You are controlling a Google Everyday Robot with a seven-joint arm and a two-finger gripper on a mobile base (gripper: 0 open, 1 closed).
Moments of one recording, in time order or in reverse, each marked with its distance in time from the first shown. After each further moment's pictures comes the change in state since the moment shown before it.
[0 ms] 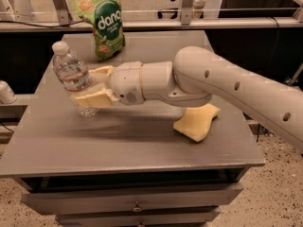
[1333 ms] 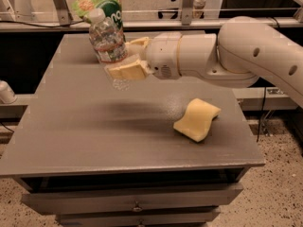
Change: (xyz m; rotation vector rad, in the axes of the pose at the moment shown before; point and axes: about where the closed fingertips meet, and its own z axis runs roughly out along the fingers) arm -0.033 -0.055 -0.090 0.215 0.073 -0.071
